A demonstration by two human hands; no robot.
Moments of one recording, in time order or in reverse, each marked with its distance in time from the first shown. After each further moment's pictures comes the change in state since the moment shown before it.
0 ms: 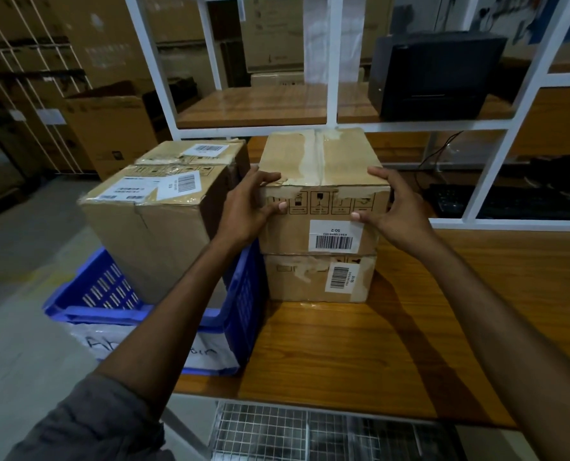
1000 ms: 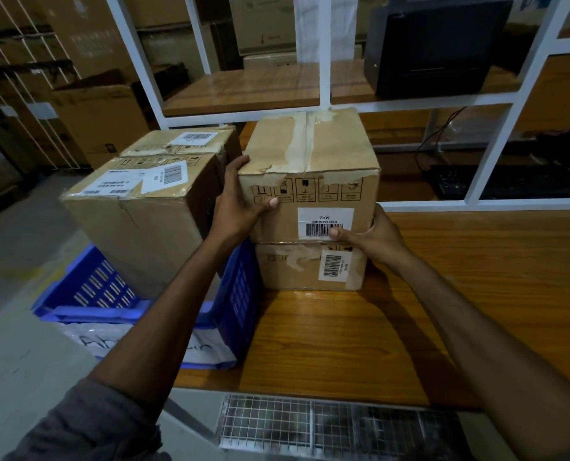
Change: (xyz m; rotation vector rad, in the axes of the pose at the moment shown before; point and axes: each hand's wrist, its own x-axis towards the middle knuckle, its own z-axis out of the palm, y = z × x) left_hand -0.002 -0.026 0.015 -0.100 0.007 -0.170; right_hand -0.015 0.080 0.047 0.074 -0.108 0.305
